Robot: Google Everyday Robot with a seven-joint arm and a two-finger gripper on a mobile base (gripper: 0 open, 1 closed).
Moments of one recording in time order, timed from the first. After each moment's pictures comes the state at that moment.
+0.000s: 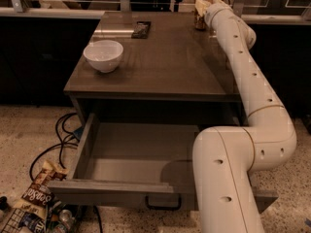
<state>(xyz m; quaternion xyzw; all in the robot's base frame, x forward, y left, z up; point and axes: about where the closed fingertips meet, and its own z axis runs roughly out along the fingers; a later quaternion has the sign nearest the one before) 1.012 -0.243 0.921 -0.04 0.68 0.08 0.73</state>
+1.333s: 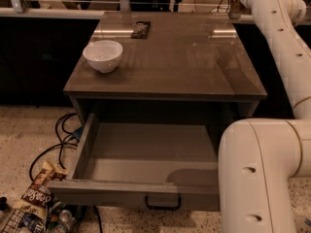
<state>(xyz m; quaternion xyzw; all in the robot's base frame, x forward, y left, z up) 0.953 -0.339 1.014 -0.06 0.69 -0.04 0.72</state>
